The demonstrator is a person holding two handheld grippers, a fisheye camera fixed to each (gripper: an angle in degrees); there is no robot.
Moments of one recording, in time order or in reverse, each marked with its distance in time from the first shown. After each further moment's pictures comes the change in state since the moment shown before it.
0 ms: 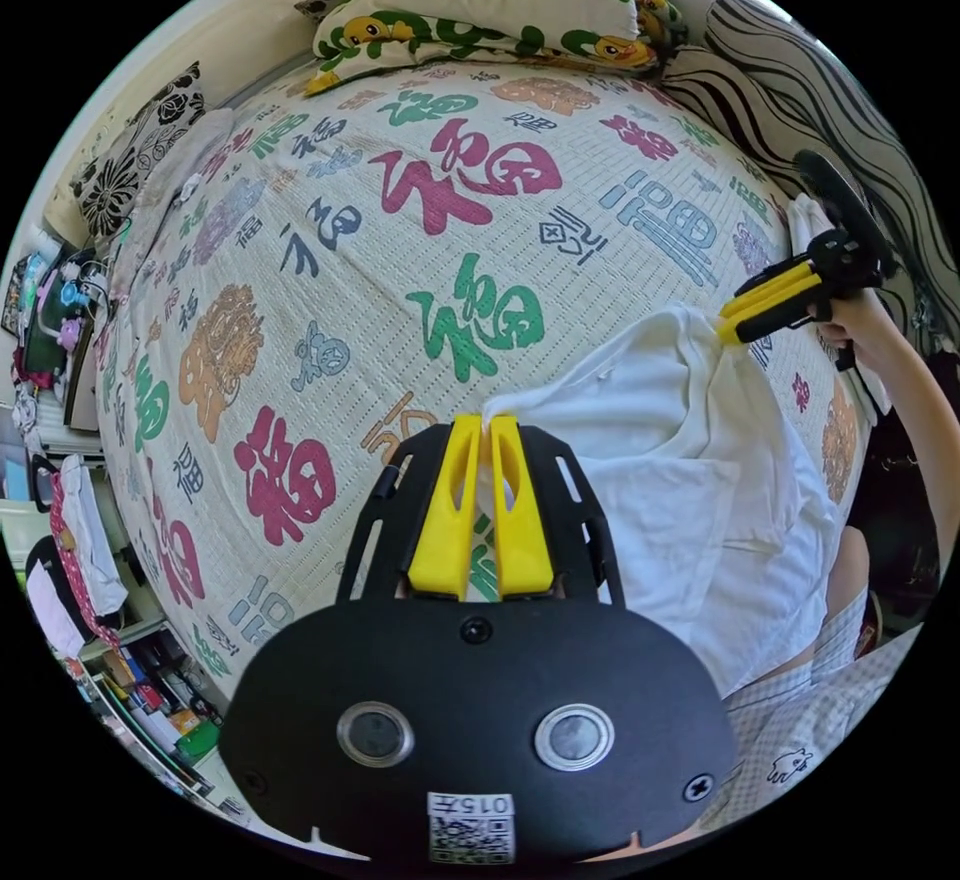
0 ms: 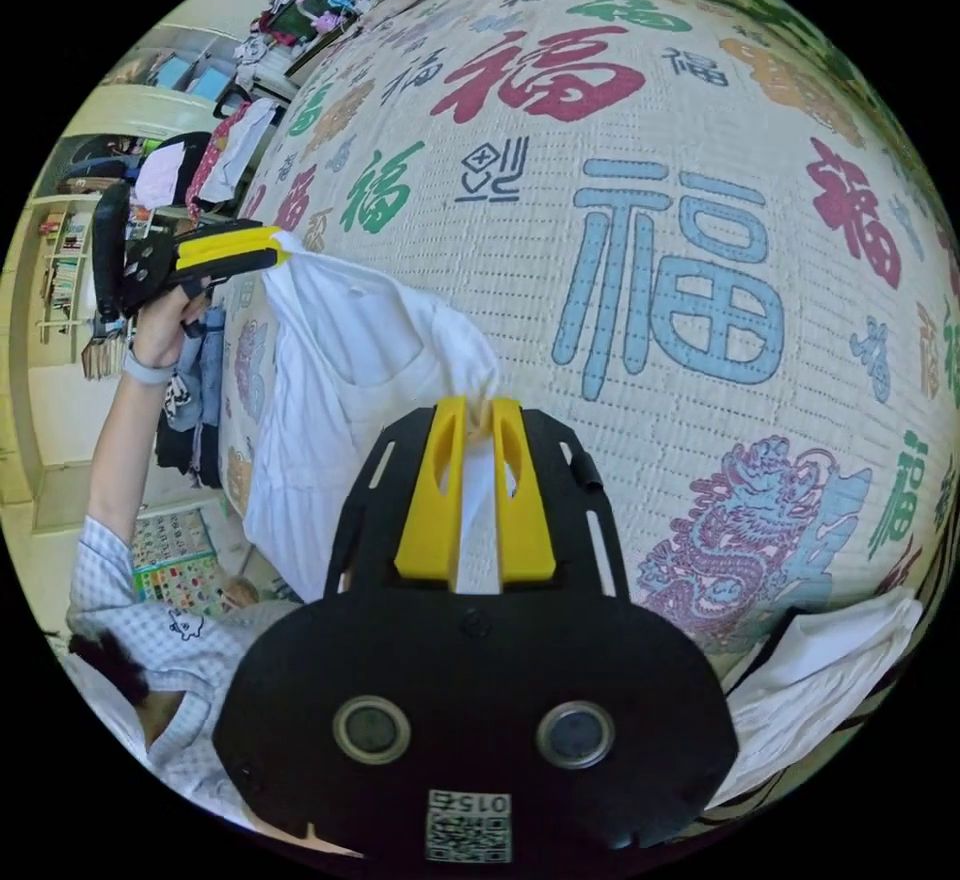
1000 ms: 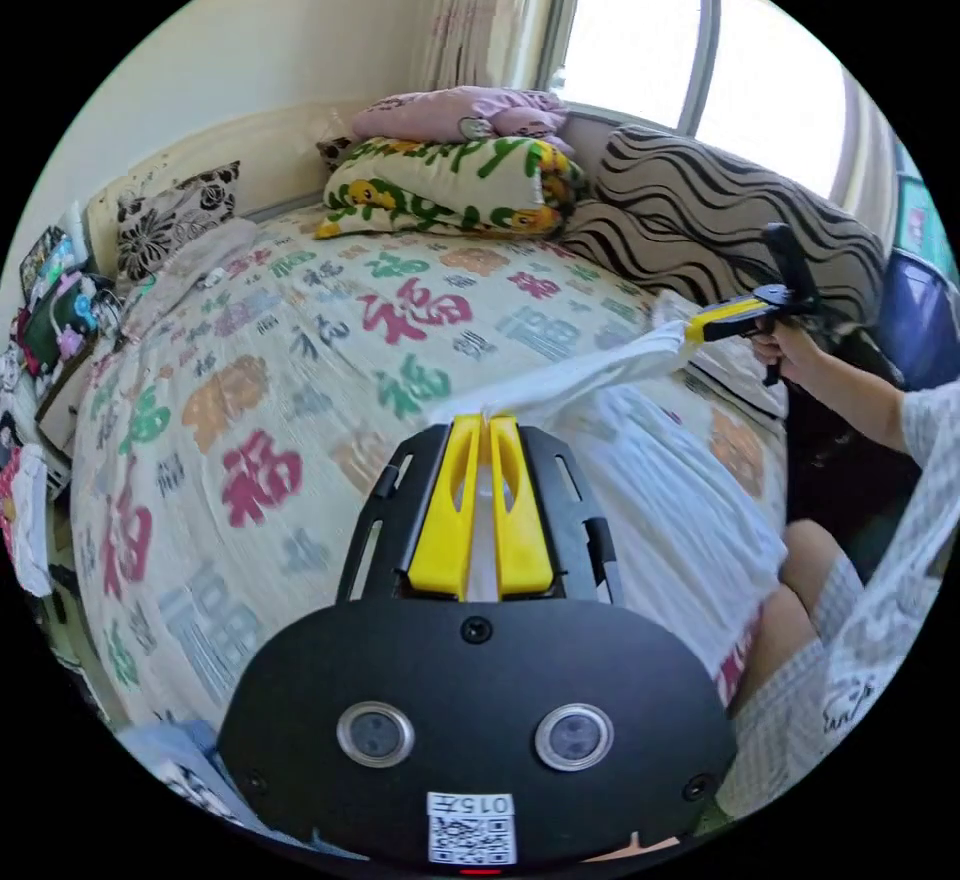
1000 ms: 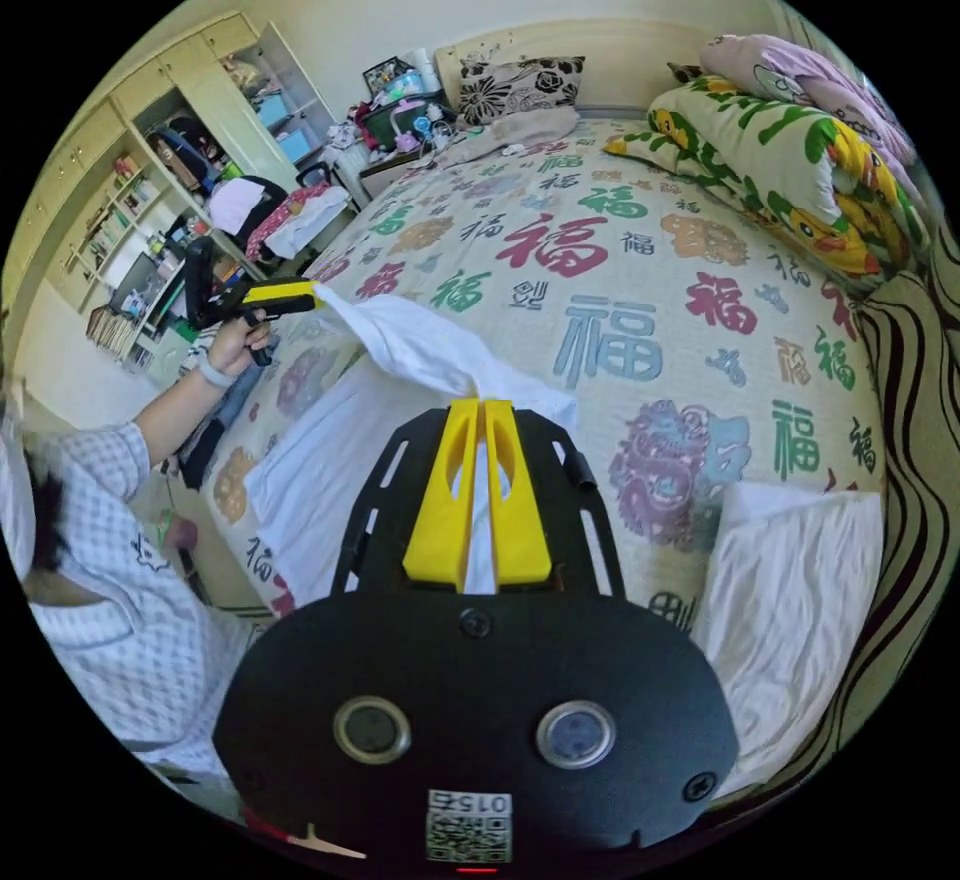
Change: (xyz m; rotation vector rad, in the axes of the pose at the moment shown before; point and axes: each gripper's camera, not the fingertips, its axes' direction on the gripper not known) left arm 0.005 0.246 -0.037 0.514 0.187 0.015; right arm -0.048 0.287 0.050 0.458 0.150 -0.176
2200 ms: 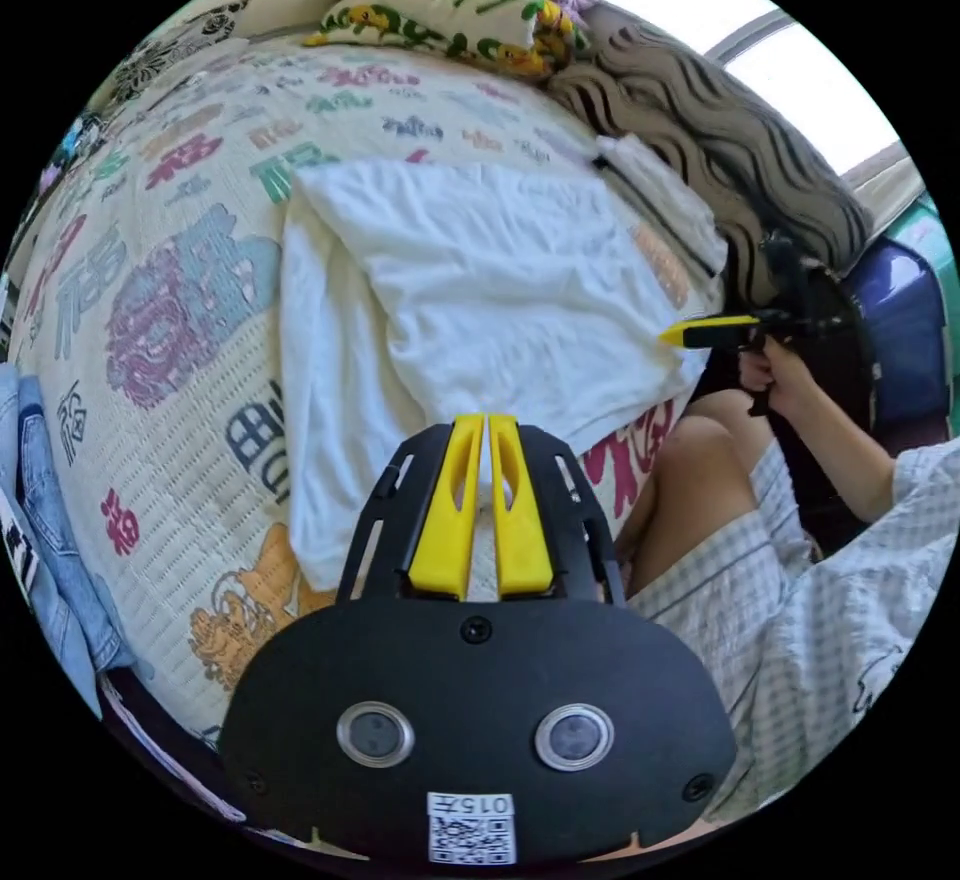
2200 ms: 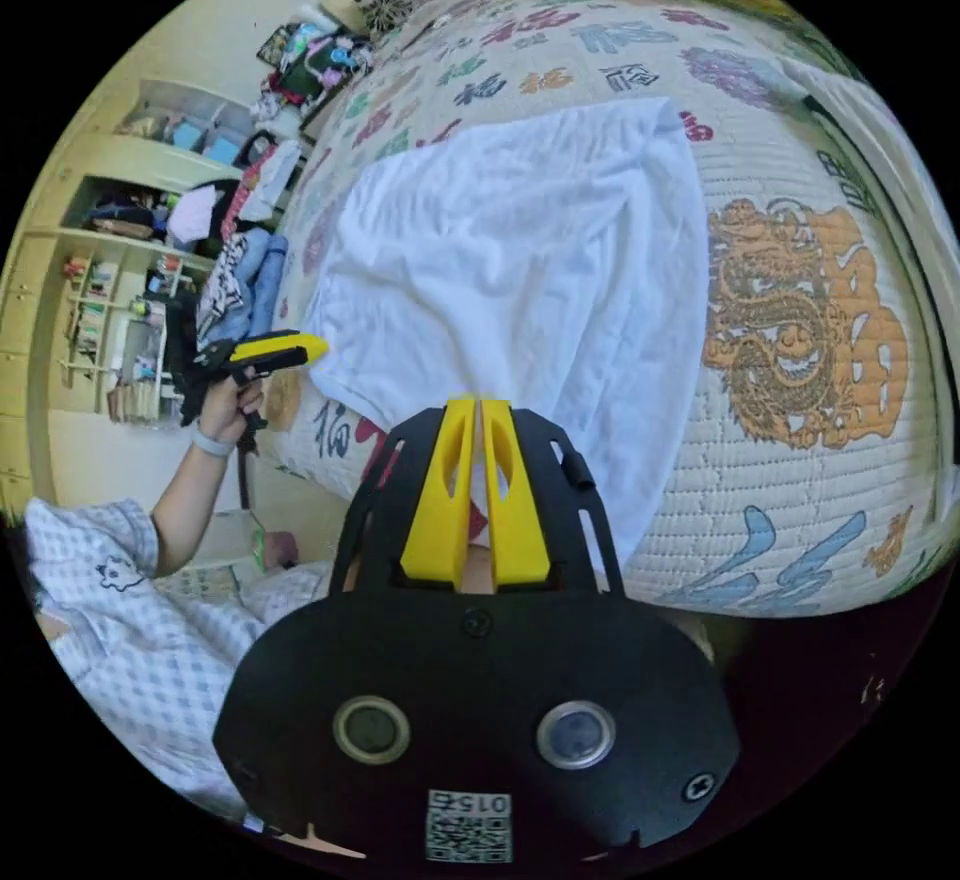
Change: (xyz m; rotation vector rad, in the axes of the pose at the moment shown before) left arm -0.015 0.279 -0.012 -0.303 0.172 -0.216; right arm 0.013 0.245 0.125 -0.121 -0.168 0.437
